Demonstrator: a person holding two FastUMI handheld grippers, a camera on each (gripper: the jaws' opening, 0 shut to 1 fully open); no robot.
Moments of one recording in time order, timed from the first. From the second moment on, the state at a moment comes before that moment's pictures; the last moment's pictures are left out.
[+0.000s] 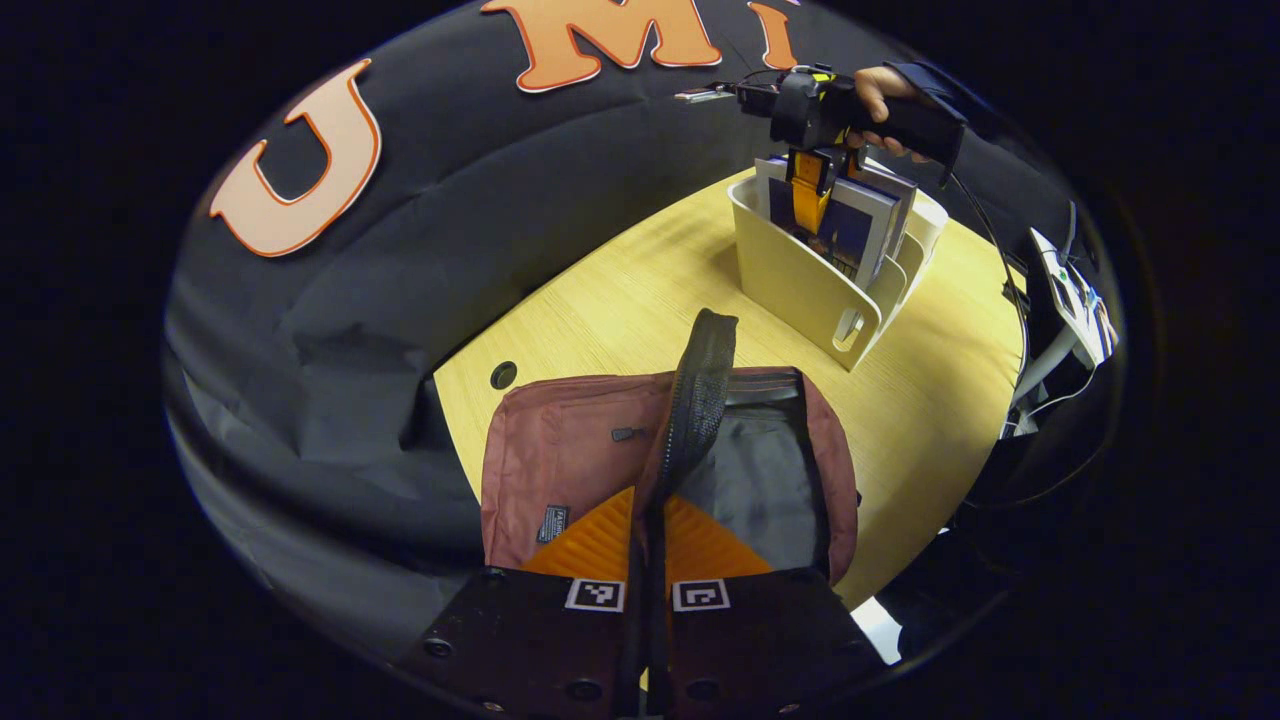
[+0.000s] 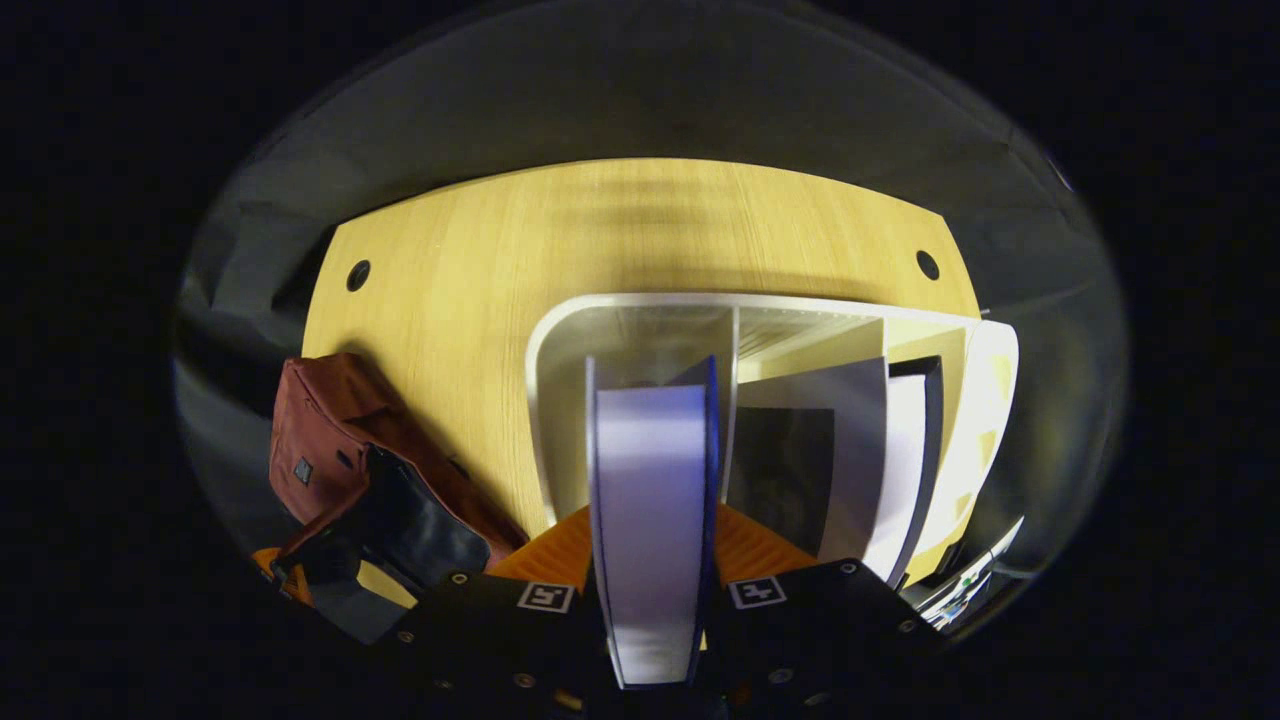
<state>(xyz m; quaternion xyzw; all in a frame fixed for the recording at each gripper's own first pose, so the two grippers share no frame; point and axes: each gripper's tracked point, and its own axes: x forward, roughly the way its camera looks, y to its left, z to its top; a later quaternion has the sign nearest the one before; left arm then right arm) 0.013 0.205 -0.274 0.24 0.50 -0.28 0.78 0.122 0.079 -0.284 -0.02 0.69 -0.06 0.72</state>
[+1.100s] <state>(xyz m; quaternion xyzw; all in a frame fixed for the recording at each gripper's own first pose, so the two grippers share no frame) 0.016 0.208 -0.286 0.22 0.52 -0.27 0.78 0.088 0.076 -0.107 0.07 0.59 -0.01 0.80</state>
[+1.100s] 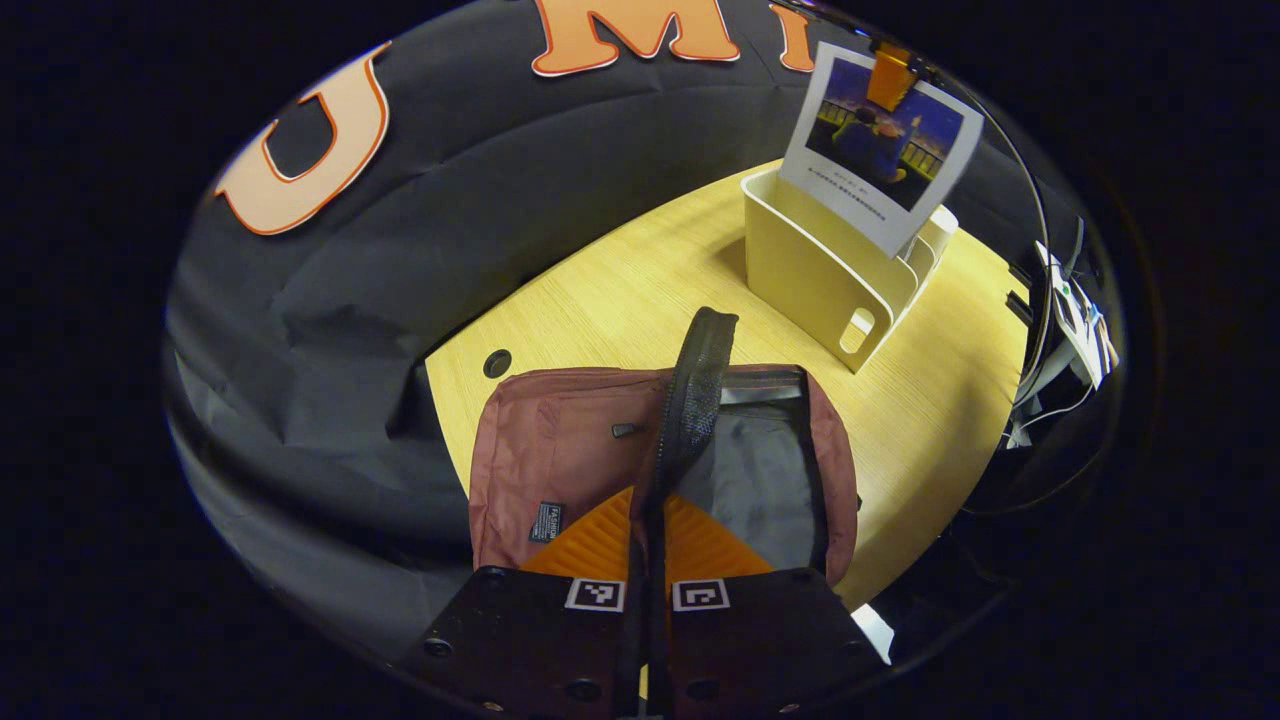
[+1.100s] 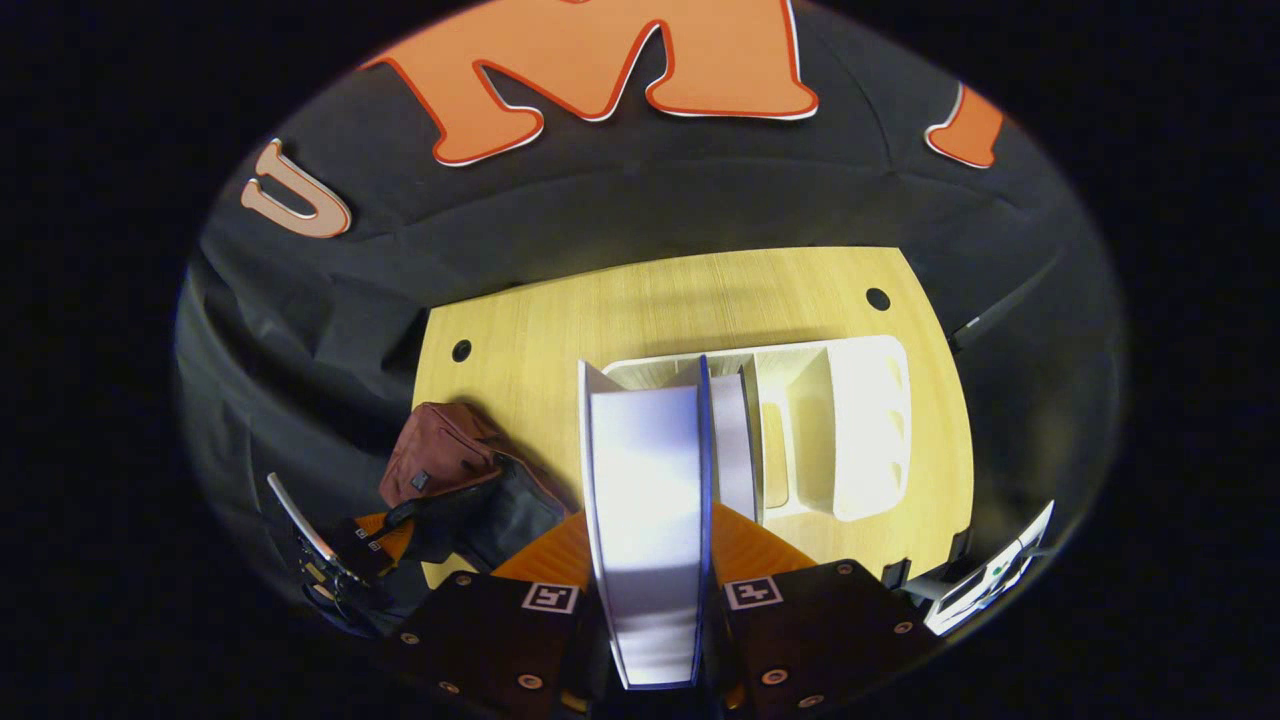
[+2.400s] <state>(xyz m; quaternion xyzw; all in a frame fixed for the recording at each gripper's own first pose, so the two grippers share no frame) -0.001 0.185 -0.249 0.16 0.51 -0.24 0.81 -0.014 0.256 -0.249 0.30 0.56 0.09 0.76</state>
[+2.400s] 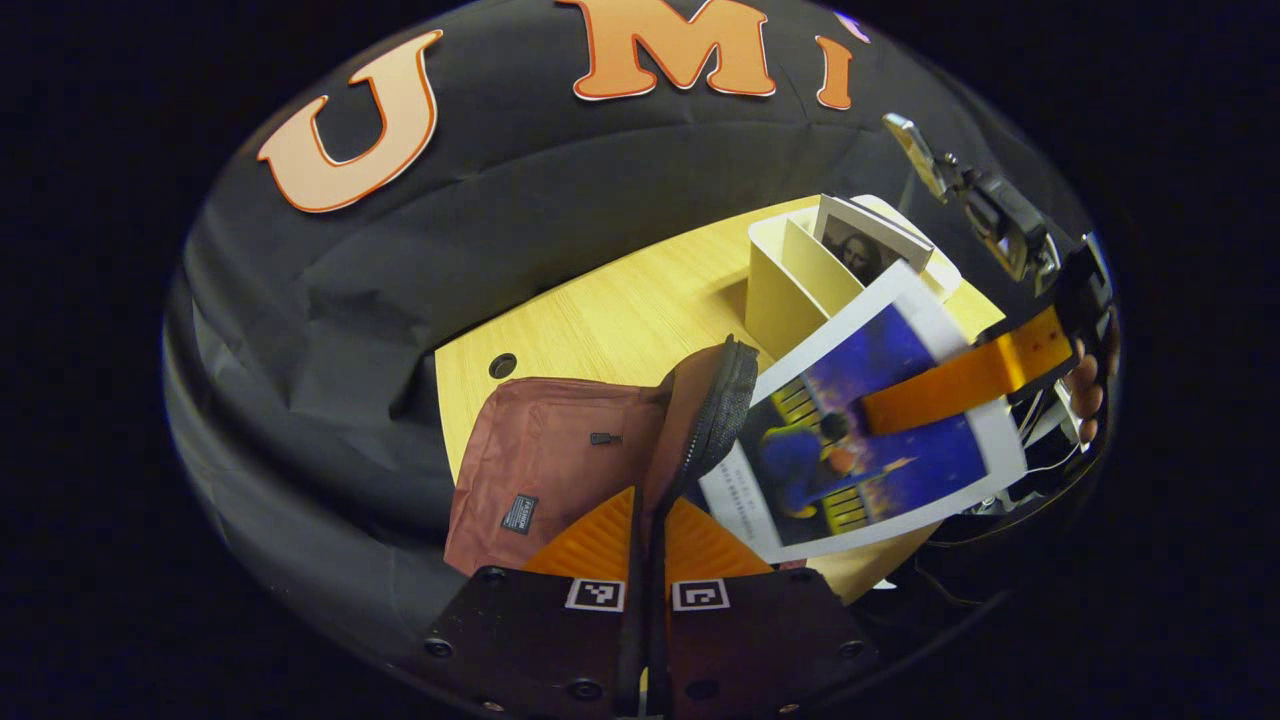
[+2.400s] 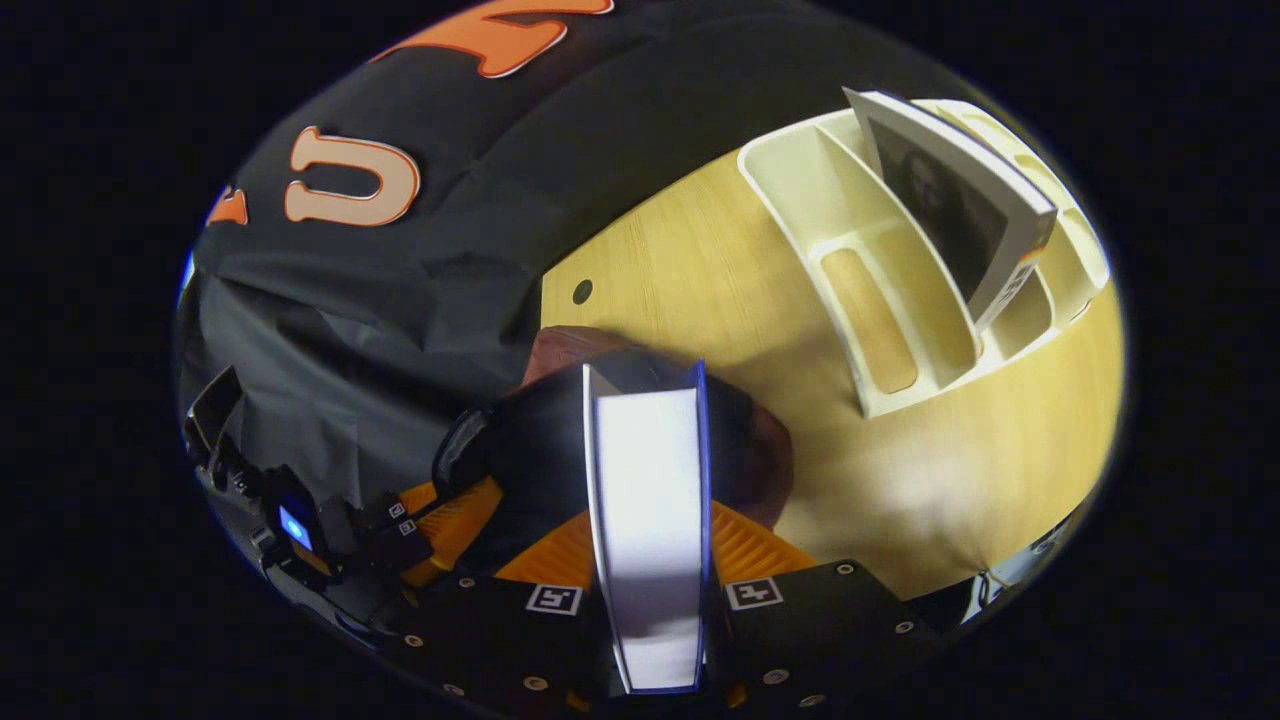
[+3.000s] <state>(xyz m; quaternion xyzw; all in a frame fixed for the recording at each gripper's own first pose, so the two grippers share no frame) -0.014 0.171 -0.235 0.14 0.48 -0.26 0.82 -0.001 0.325 -0.312 0.38 0.53 0.12 0.75</state>
